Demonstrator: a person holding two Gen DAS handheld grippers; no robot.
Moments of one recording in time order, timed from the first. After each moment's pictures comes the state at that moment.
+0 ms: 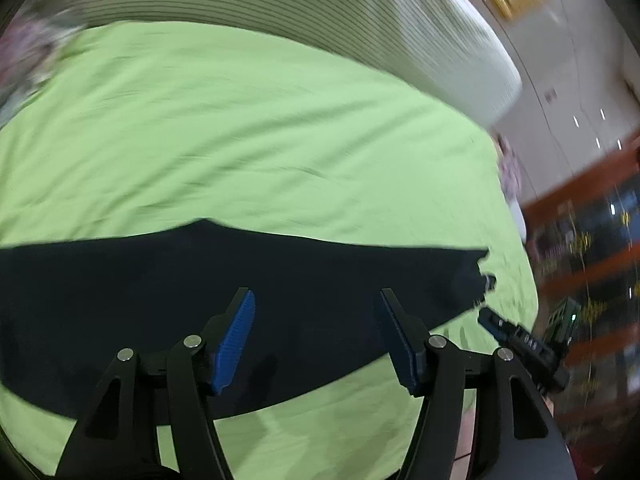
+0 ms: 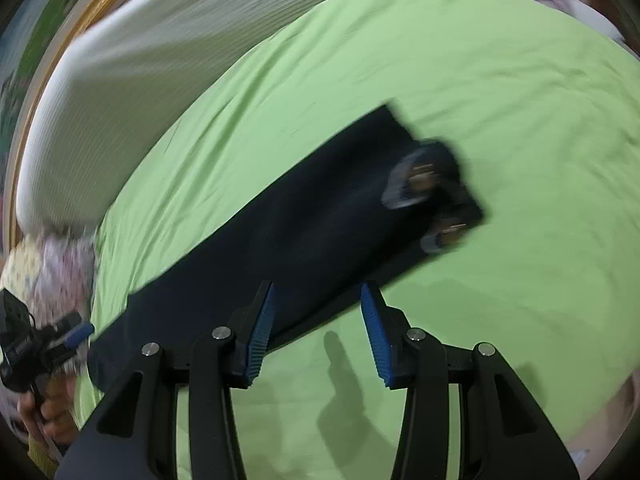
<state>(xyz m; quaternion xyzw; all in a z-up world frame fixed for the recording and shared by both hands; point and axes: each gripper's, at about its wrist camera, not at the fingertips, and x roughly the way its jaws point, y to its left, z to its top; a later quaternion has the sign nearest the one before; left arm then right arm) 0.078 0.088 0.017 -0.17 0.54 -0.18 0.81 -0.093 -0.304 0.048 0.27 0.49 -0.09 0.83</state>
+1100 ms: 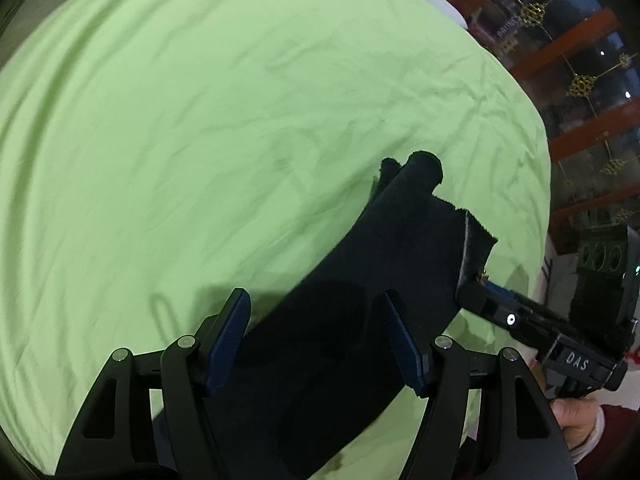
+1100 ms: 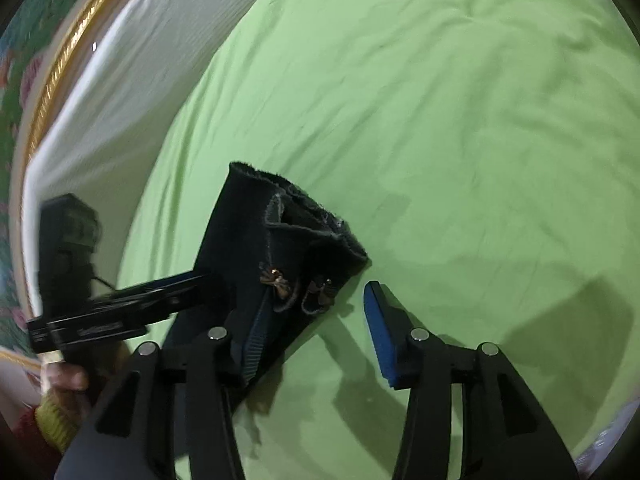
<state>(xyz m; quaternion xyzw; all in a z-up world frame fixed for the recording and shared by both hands) 0.170 -0.237 -0.065 0.13 0.63 -0.38 0.66 -0.103 -0.364 0.010 0.42 0.44 -0.13 0.78</state>
